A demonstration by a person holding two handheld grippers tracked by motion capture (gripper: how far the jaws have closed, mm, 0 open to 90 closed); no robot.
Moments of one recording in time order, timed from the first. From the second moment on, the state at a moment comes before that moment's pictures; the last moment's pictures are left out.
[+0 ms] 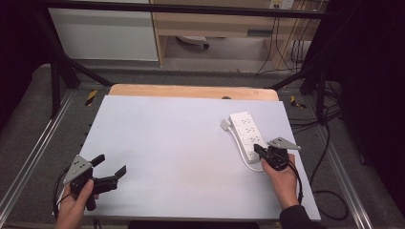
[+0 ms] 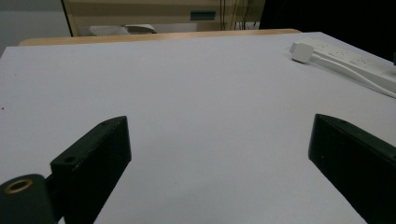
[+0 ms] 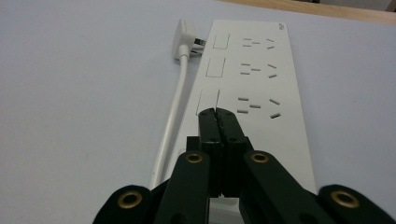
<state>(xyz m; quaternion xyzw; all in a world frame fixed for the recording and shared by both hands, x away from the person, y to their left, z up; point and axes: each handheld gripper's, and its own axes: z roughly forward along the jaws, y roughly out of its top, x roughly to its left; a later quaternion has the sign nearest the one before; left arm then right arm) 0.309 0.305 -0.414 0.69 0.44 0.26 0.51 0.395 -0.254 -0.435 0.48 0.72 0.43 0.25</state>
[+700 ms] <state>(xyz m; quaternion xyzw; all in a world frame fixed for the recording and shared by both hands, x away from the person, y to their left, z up) 0.308 0.306 -0.414 0.69 0.44 0.26 0.51 0.395 -0.252 -0.440 0.48 0.73 0.41 0.24</state>
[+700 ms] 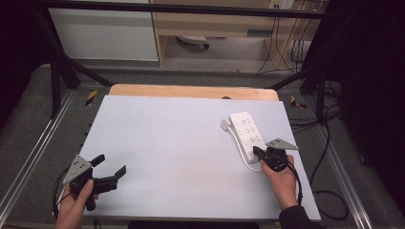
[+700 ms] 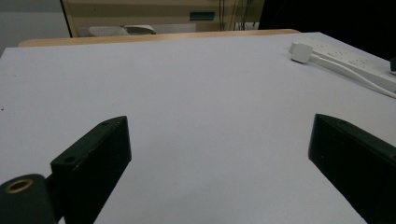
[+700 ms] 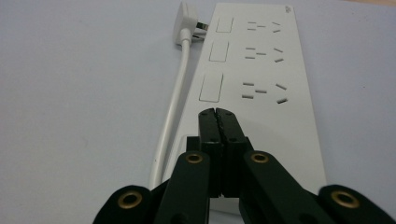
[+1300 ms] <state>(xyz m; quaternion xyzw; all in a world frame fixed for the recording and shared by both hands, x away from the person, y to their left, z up) 0.308 0.306 -0.413 0.69 0.44 0.26 0.51 0.395 -0.252 -0.443 0.48 0.74 0.41 0.24</state>
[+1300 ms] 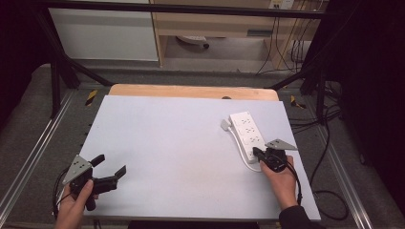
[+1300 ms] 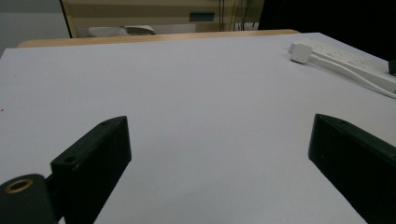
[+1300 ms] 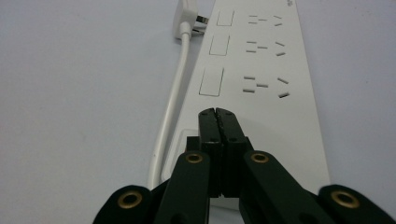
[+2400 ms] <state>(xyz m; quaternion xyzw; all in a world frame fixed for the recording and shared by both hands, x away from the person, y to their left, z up) 0.308 0.305 -0.414 0.69 0.44 0.26 0.51 0.395 -0.249 -0.444 0.49 0.74 0.40 0.24</state>
